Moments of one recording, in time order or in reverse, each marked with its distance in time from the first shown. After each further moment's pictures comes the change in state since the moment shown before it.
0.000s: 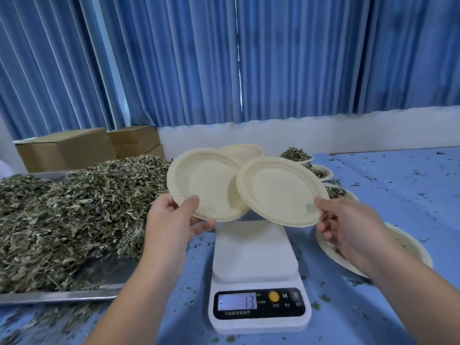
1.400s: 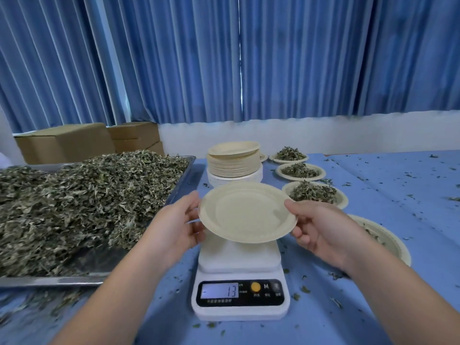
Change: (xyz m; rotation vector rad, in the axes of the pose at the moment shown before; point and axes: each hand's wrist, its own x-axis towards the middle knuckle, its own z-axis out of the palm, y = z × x) left_hand 0.004 -0.015 0.010 0.113 -0.170 -0.352; right_hand -0.012 -0.005 0.006 0.006 -0.334 0.178
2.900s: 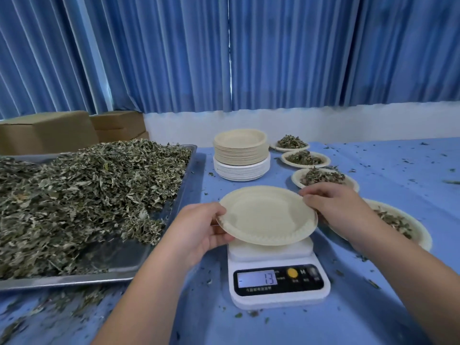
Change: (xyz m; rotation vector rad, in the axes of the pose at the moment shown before) left_hand -0.003 -0.004 -0.022 0.055 -0.093 -0.081; right_hand 0.013 0.016 0.016 -0.667 0.343 -0.327
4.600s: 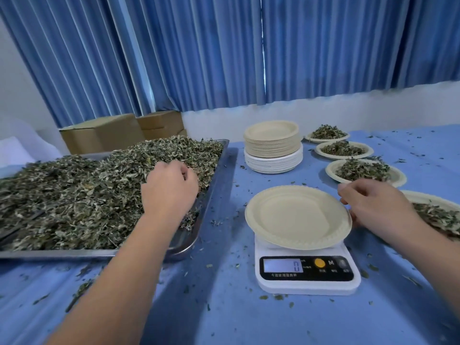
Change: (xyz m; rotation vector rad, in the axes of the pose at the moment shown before) left_hand 0.013 0.042 -0.074 1.317 0.768 0.556; right_hand -0.003 0.012 -0.001 -0.249 0.056 -0.033
